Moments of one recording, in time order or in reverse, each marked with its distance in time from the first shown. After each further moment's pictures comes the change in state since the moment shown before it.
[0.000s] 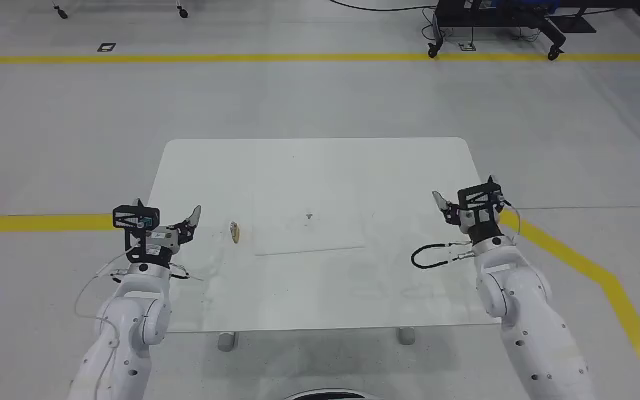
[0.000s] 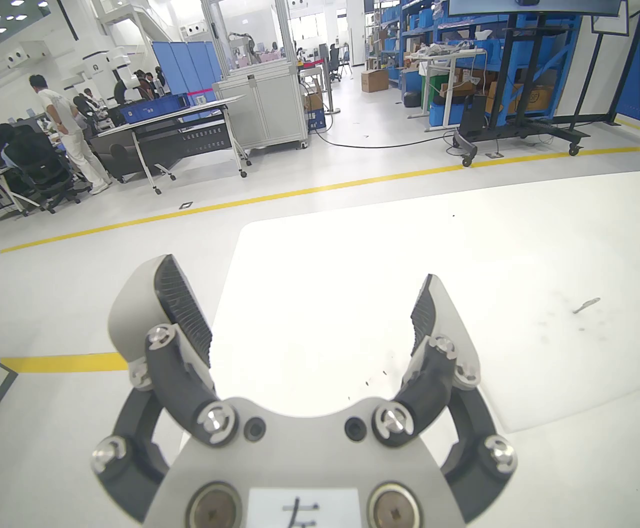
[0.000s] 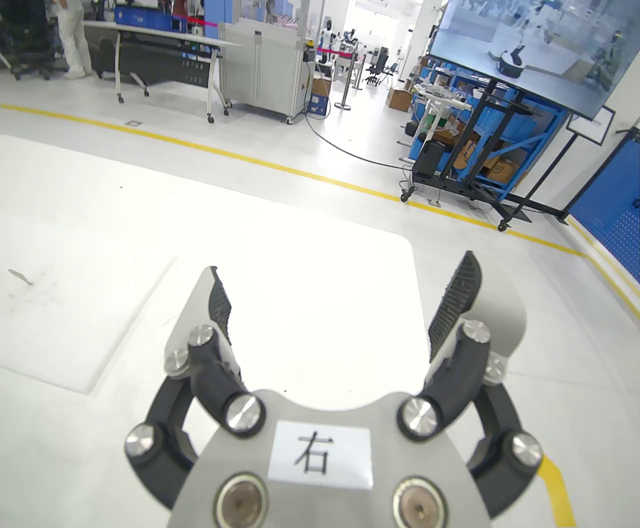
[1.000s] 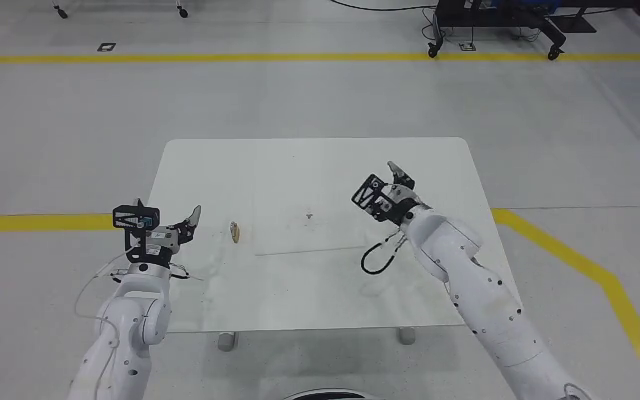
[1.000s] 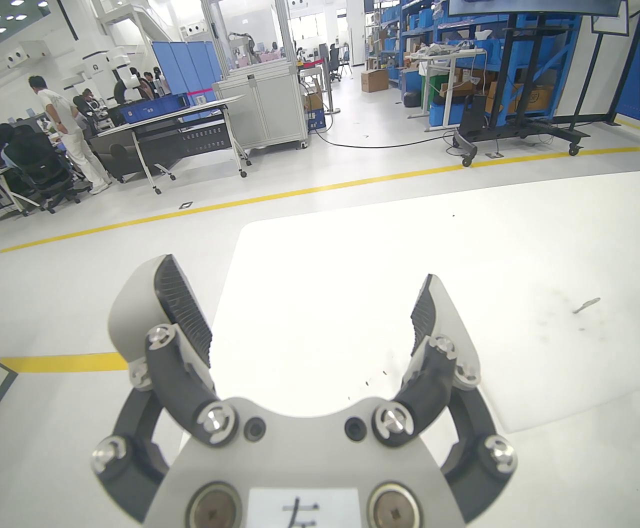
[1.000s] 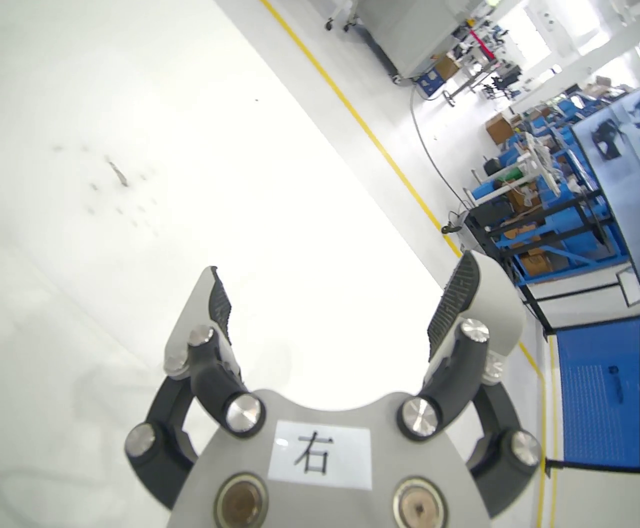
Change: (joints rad) left arm 0.000 0.000 0.000 0.000 0.000 0.000 0.000; right arm 0.399 -0.041 -0.385 0.149 -0.254 -0.353 0.337
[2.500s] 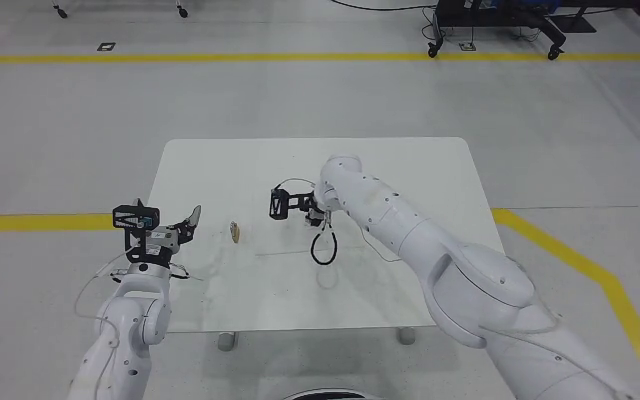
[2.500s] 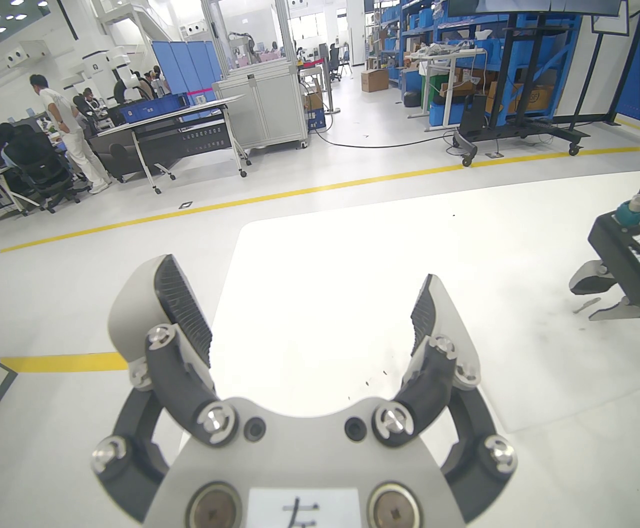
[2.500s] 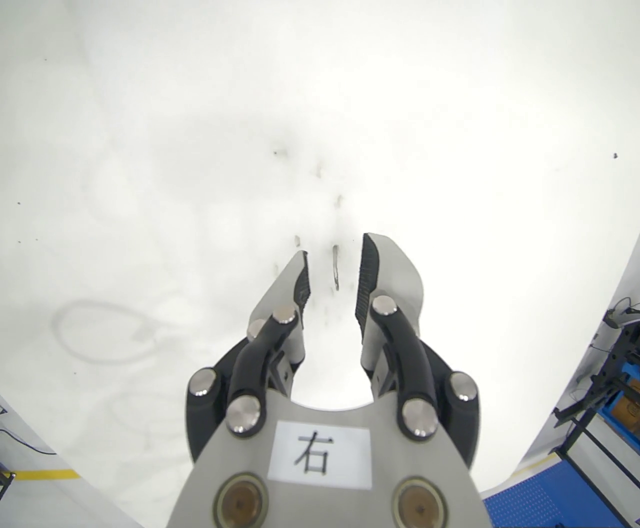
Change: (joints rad) left arm 0.000 0.000 0.000 0.000 0.000 0.000 0.000; right arm 0.800 -0.486 -0.715 1.170 0.518 -0.448 0.196
